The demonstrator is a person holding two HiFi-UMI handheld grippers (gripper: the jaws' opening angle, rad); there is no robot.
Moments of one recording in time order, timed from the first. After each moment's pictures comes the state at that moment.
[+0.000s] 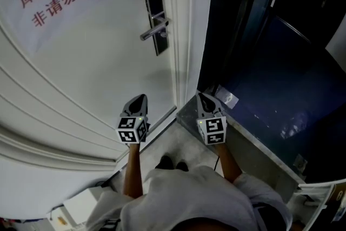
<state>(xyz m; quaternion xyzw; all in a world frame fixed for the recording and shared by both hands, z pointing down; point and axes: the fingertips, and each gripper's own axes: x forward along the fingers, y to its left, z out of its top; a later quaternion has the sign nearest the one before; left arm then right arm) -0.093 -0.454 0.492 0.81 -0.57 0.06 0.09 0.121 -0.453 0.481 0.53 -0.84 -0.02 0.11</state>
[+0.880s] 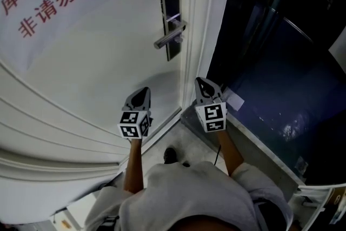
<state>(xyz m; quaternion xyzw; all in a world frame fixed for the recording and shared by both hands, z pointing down) -0.136 -0.539 0.490 0.82 -0.56 0.06 0.08 0.048 -0.562 0.458 0.51 -0.85 -0.07 0.11</state>
